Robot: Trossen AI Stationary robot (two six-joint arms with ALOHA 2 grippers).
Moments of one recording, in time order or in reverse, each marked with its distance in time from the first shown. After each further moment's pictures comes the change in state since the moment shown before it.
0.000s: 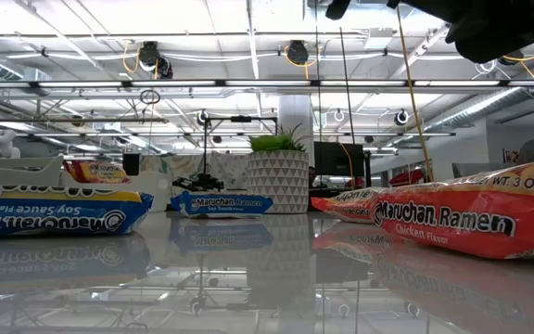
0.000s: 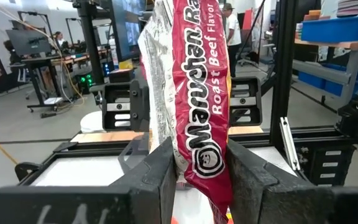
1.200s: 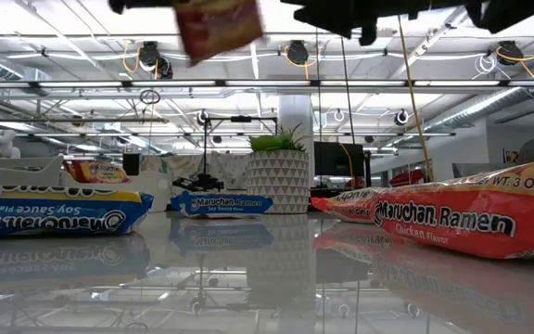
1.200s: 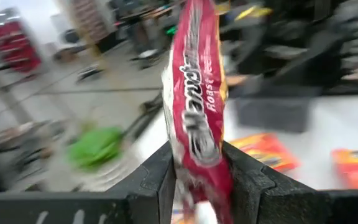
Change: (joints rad) left arm 0.057 -0.263 0.000 -0.555 -0.392 -0.044; right arm 0.022 -0.188 0.000 -0.562 0.455 -0.024
